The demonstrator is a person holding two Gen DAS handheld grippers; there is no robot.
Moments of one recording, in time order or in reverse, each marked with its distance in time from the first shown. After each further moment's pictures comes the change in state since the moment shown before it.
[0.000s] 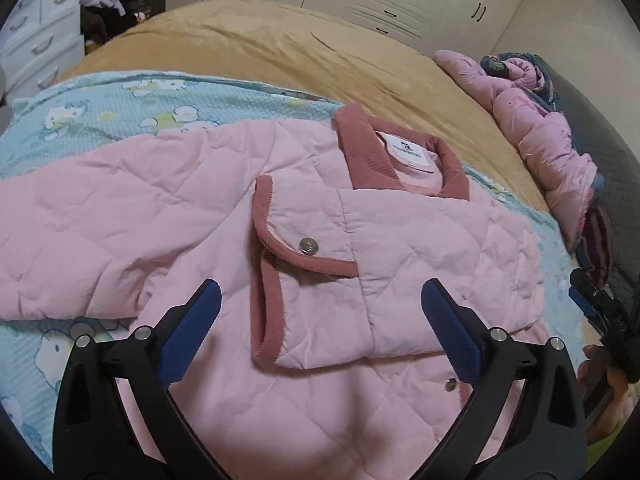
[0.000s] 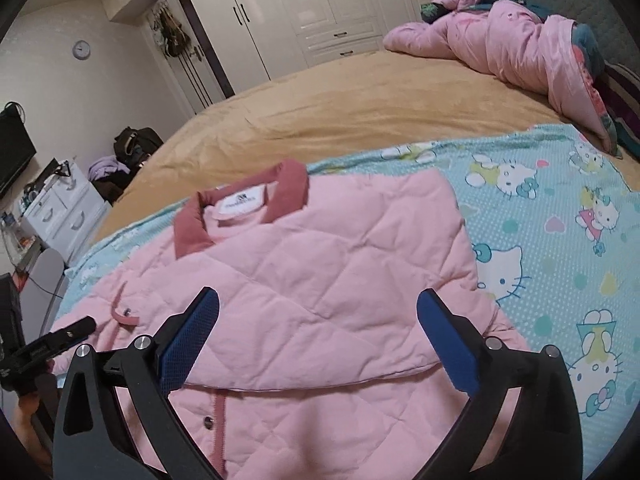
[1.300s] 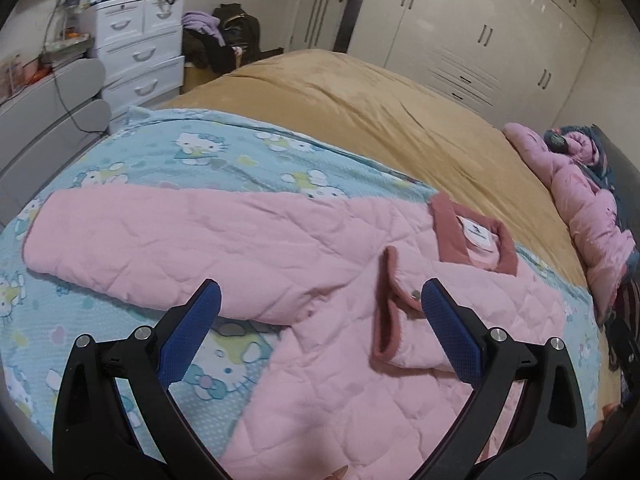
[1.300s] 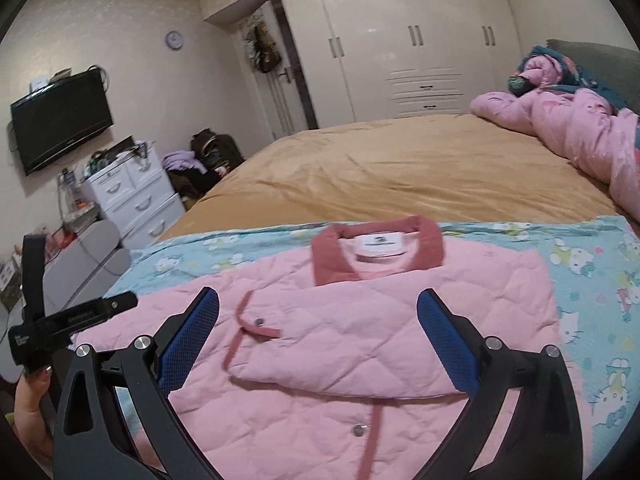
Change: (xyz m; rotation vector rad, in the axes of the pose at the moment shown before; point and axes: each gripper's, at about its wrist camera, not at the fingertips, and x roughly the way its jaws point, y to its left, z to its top) left arm -0.118 0.065 0.003 -0.168 -0.206 0.255; right arm -0.058 0.164 -0.014 -0.237 -0.126 0.183
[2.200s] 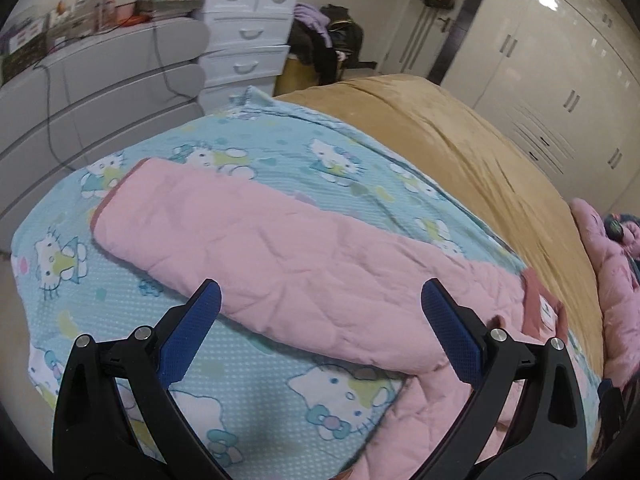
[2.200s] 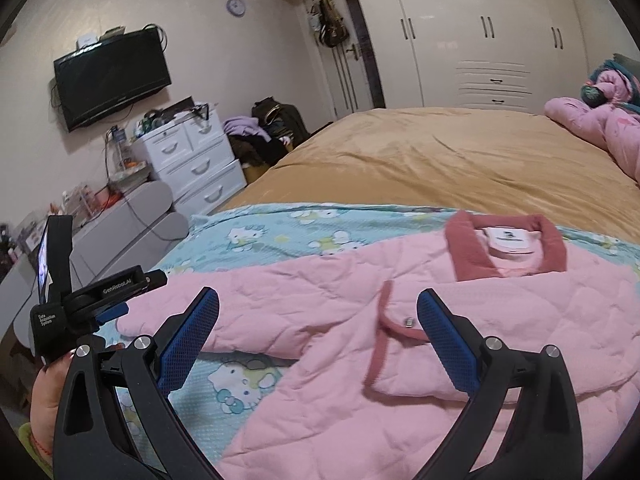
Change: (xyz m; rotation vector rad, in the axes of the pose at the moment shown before) left arm -0.006 0.140 0.023 -0.278 -0.034 0.181; right arm 0.068 0.151 -0.008 -0.106 0.088 0.172
